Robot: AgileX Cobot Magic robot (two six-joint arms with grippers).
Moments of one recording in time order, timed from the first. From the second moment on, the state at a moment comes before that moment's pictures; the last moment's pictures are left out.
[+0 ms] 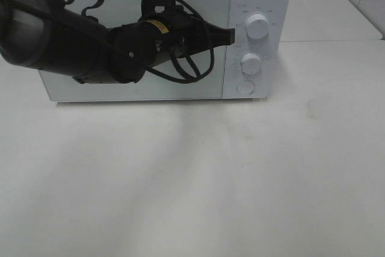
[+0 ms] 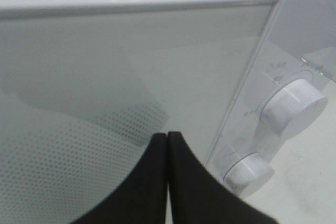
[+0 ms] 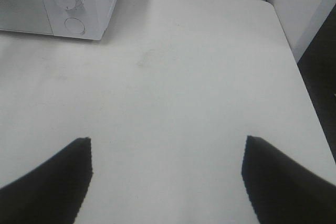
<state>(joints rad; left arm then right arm) -0.74 2.04 -1.23 -0.42 -0.46 0.13 0.15 0.00 -0.50 -0.08 1.01 0.04</state>
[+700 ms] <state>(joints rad) -0.78 1.98 -1.19 -0.46 -0.31 0.14 0.15 0.00 -0.50 -0.08 1.01 0.04</state>
